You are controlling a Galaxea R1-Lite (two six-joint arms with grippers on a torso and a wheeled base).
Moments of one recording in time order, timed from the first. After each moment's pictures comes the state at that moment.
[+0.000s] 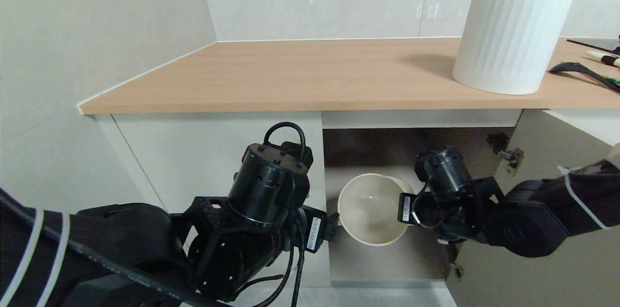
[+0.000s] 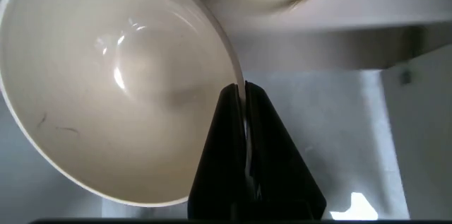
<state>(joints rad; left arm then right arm) -0.83 1.76 -0.90 -0.24 0.41 -0.25 0.60 1.95 -0.95 -0.27 -0.29 0.61</state>
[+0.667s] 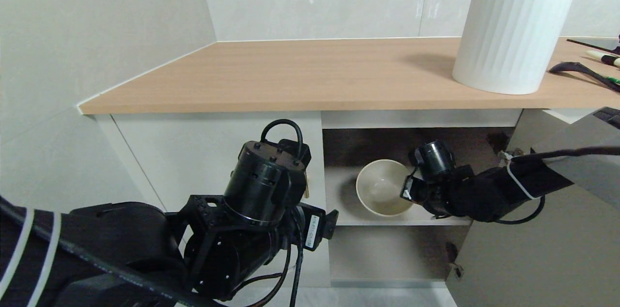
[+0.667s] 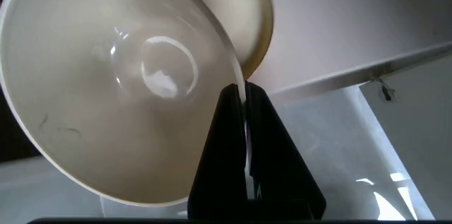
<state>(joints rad) -0.83 1.75 -0.90 -0.24 0.41 -0.25 0.46 2.16 -1.14 -0.27 -0.36 0.71</state>
